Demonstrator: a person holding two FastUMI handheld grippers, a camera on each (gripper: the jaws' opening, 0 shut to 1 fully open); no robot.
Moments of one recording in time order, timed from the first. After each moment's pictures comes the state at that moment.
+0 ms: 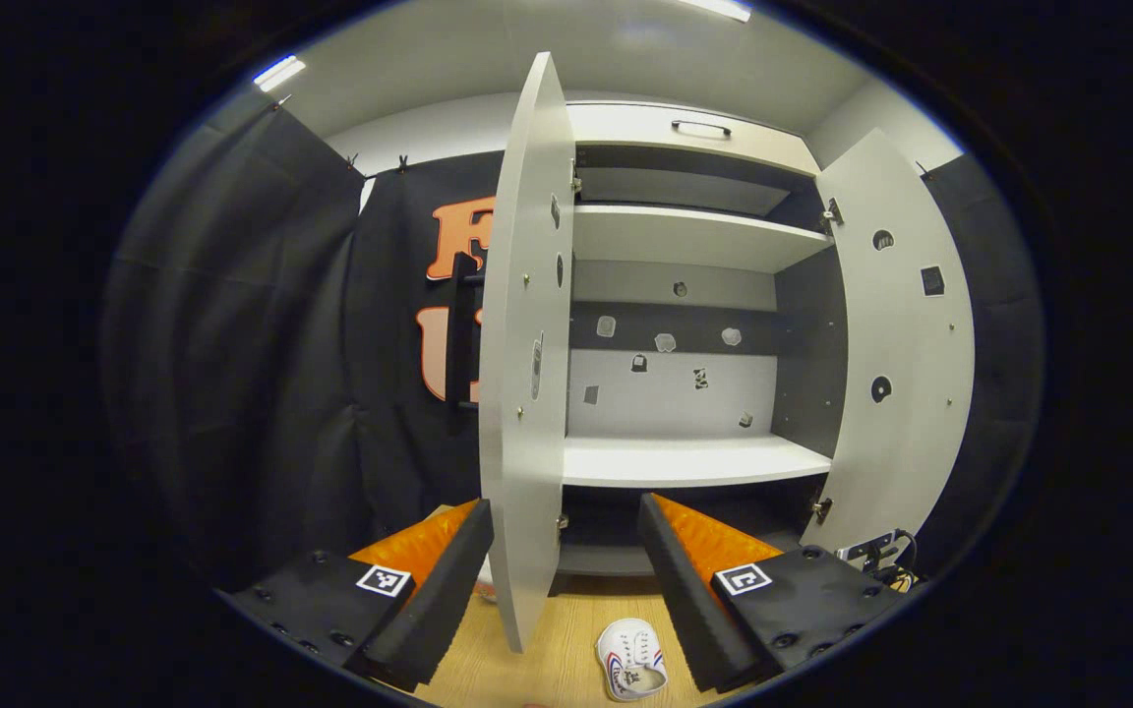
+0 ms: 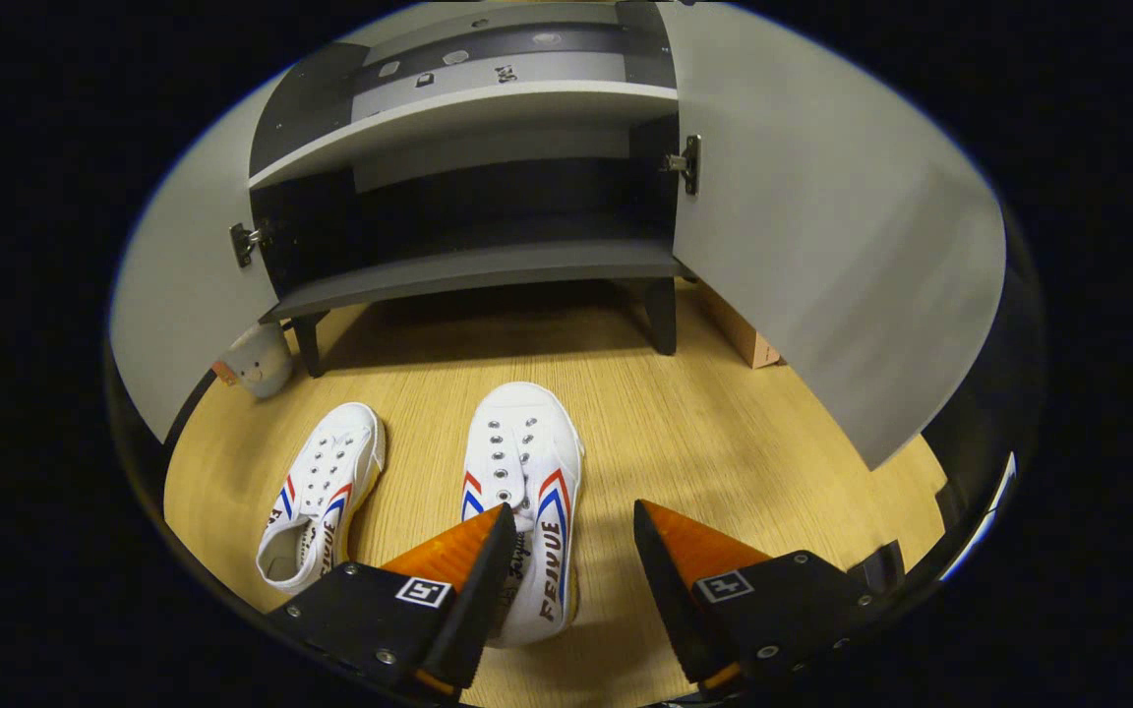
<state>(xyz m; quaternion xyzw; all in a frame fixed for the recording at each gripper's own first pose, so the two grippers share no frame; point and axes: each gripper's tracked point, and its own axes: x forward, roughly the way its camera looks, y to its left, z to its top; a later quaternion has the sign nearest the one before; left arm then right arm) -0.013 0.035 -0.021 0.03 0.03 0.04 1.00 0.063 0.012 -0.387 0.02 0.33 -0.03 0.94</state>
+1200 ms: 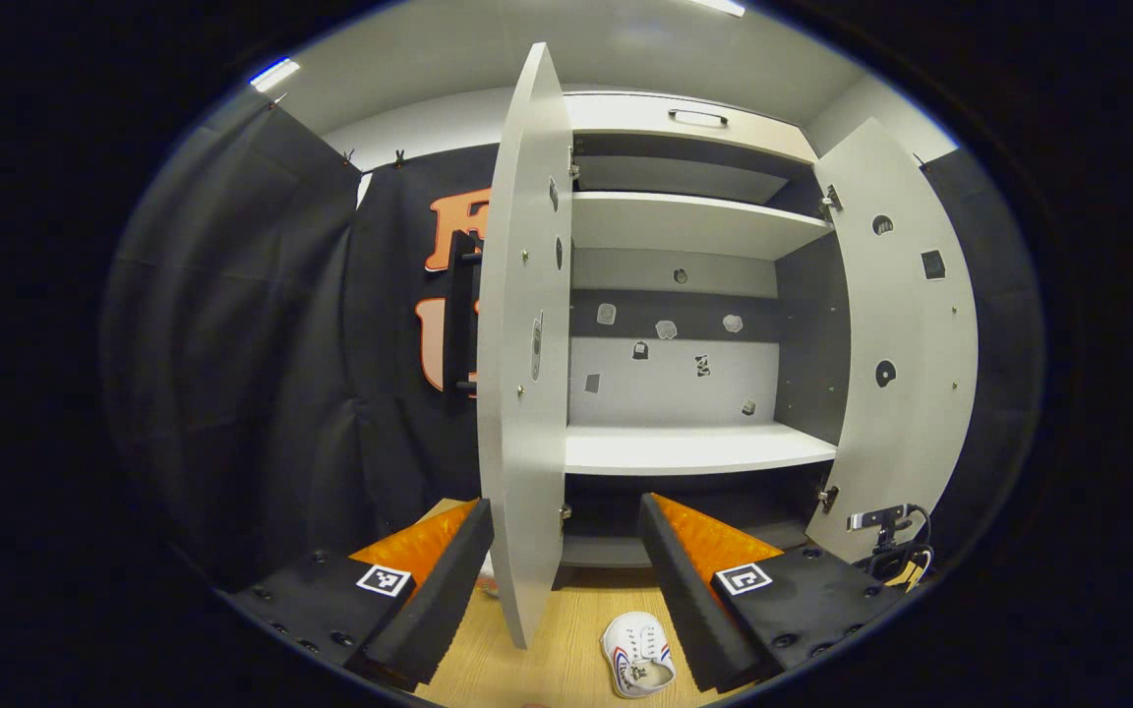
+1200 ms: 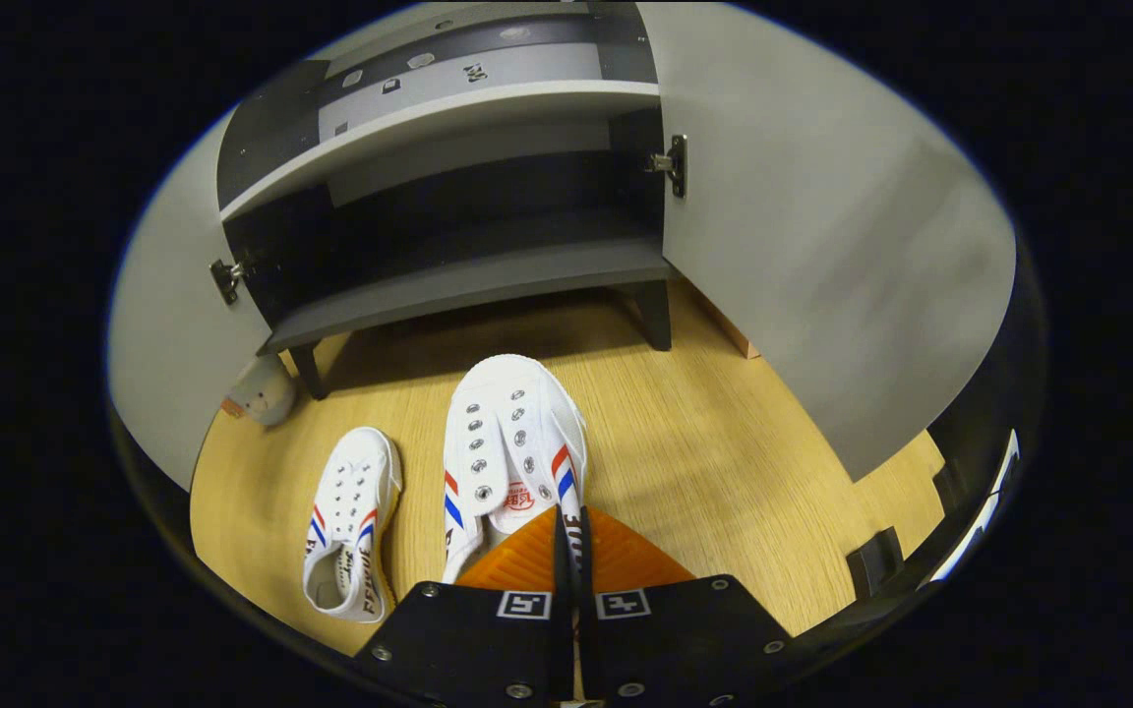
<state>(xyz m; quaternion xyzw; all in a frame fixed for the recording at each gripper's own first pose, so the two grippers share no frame) -0.010 0.032 -0.035 0.03 0.04 0.04 1.00 0.068 0.023 -0.342 0.05 0.34 -0.04 0.94</state>
